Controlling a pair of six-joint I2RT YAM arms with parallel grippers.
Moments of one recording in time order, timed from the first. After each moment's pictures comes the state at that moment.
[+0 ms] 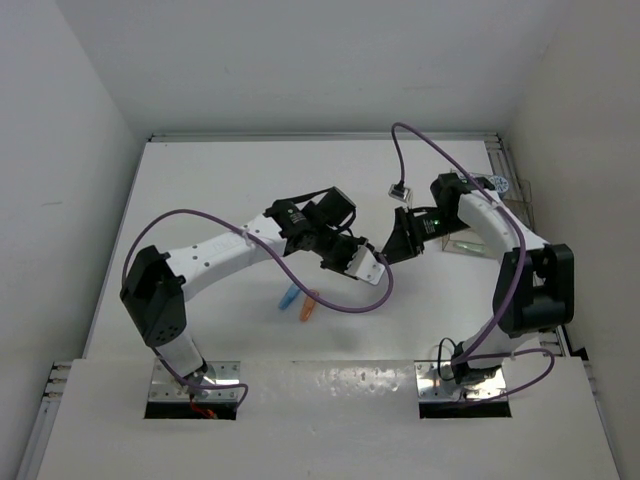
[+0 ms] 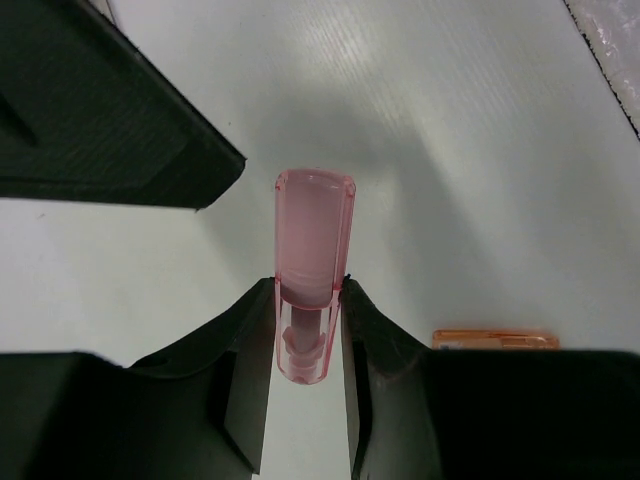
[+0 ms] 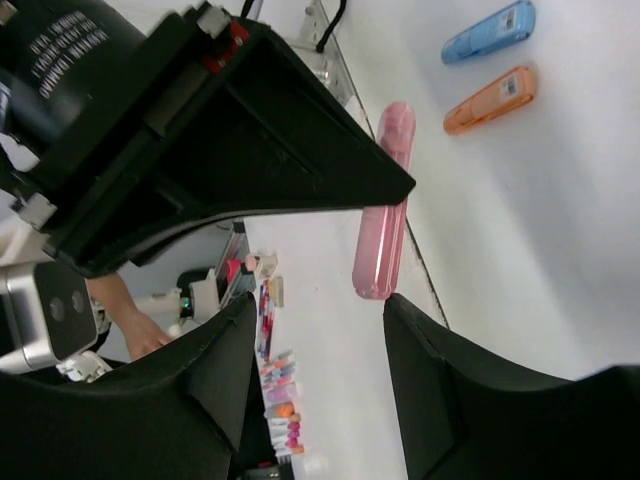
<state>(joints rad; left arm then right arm) -0.90 1.66 1.43 -0.70 0.52 1.12 0.12 1.62 1.18 -1.19 -1.24 -0.44</state>
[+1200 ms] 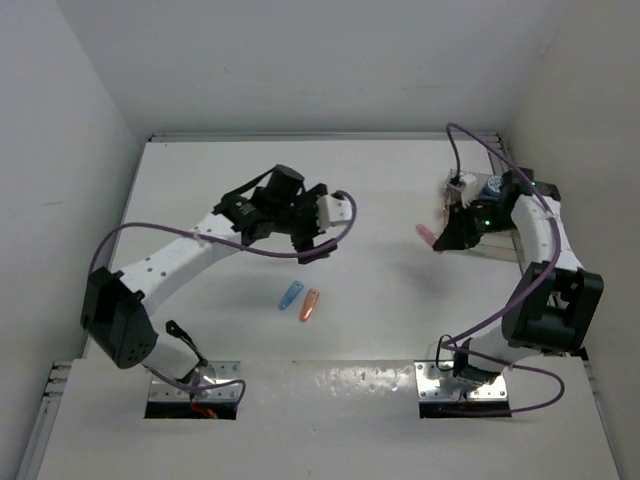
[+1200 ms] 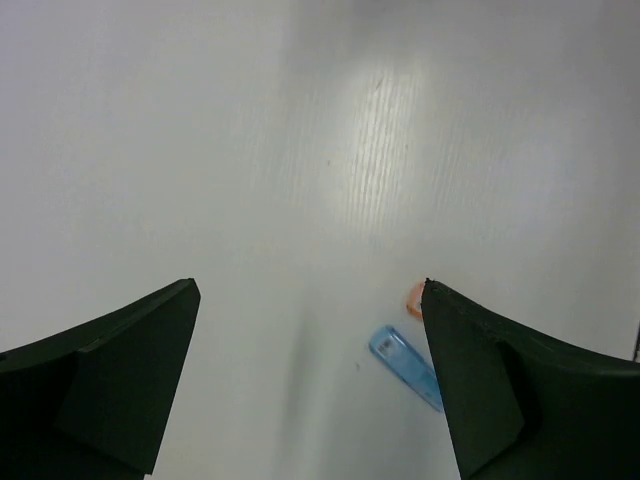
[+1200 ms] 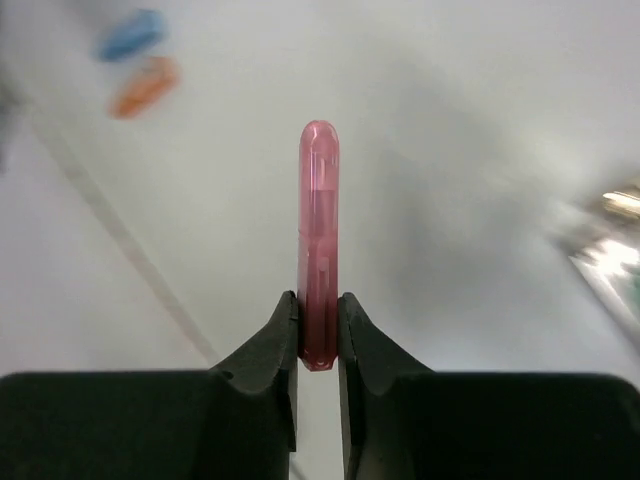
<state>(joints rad) -0.72 1.49 1.32 -0.56 0.43 0.67 -0.21 1.54 1.18 -1.17 -0.91 -0.75</state>
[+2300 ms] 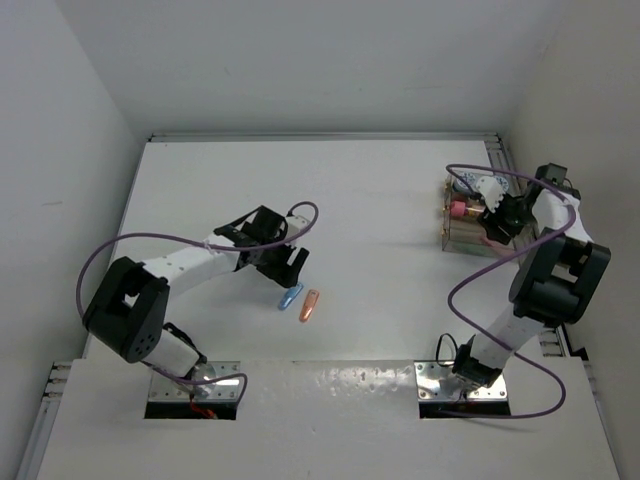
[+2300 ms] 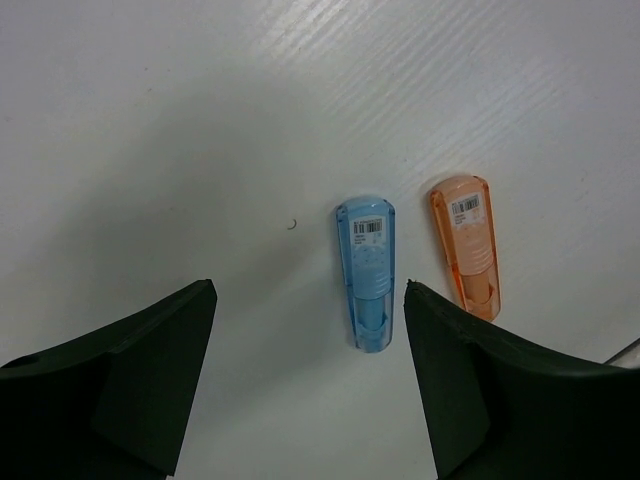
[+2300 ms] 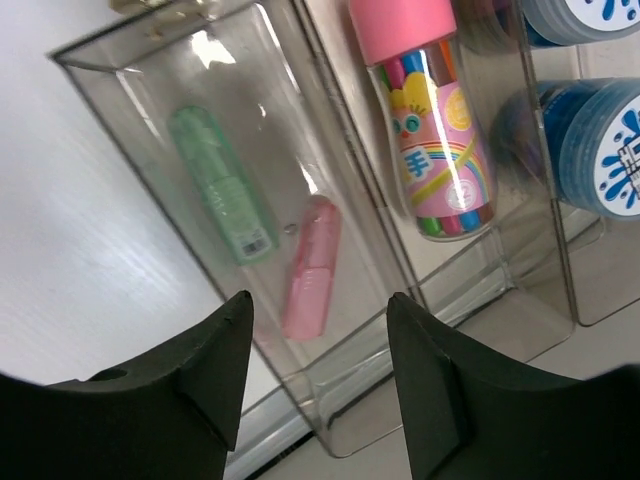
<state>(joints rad) -0.54 1.47 0.88 -0.42 0.19 0.03 -0.47 1.74 1.24 -0.75 -0.43 -1.41</state>
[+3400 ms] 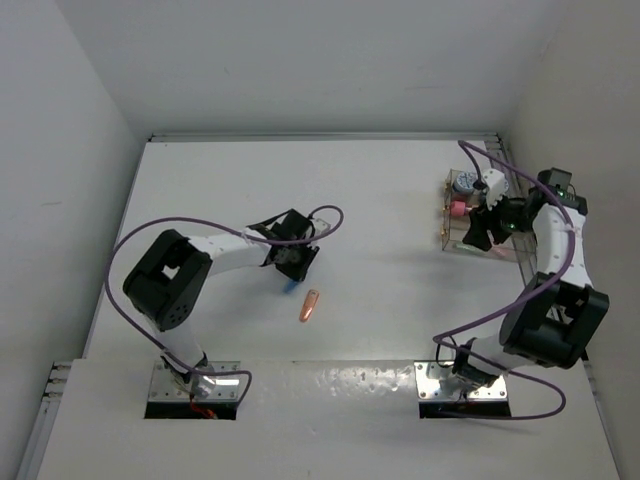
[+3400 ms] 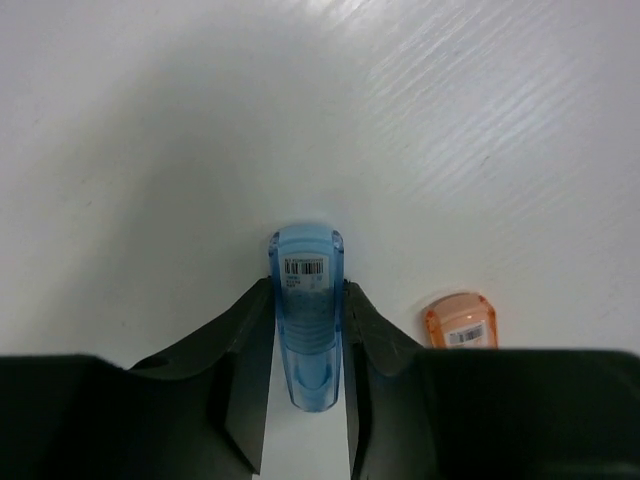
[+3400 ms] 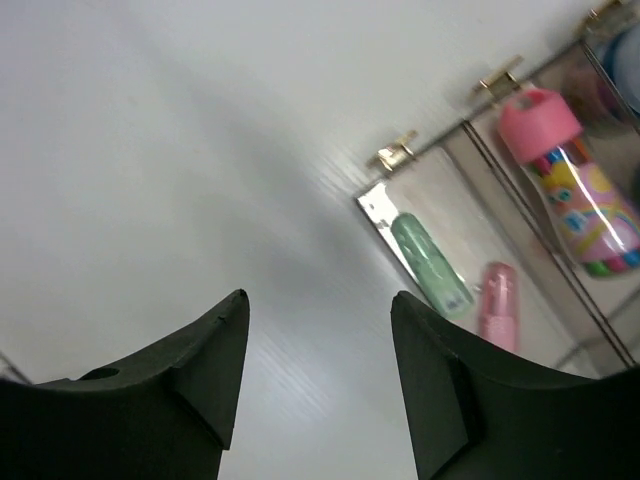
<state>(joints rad) -0.65 1.72 0.97 -0.31 0.05 -0.06 -0.44 1.46 1.16 -0.94 -0.70 -1.06</state>
